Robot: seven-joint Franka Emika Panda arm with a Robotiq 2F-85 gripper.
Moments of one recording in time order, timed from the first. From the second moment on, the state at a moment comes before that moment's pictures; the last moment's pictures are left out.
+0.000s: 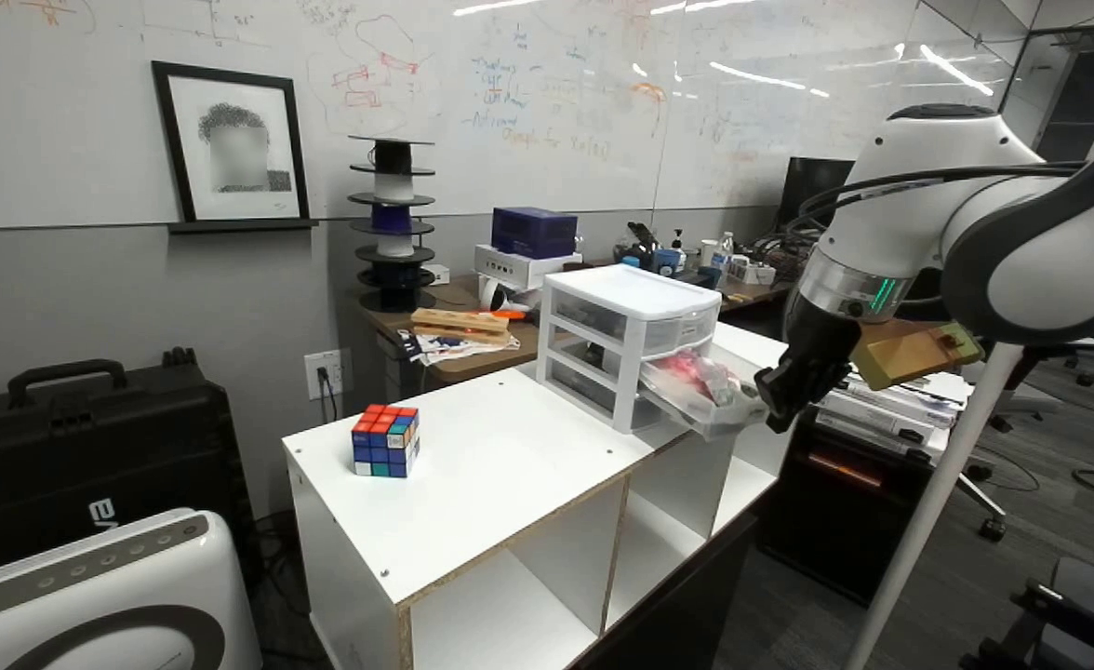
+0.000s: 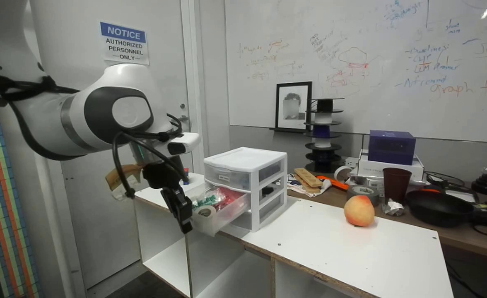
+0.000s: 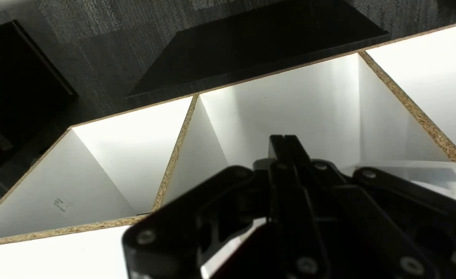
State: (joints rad) arm -0.02 0.06 -0.04 -2.61 -0.48 2.88 0.62
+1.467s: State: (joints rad) arm -0.06 0.10 -0.08 -2.23 -0.20 2.33 0.08
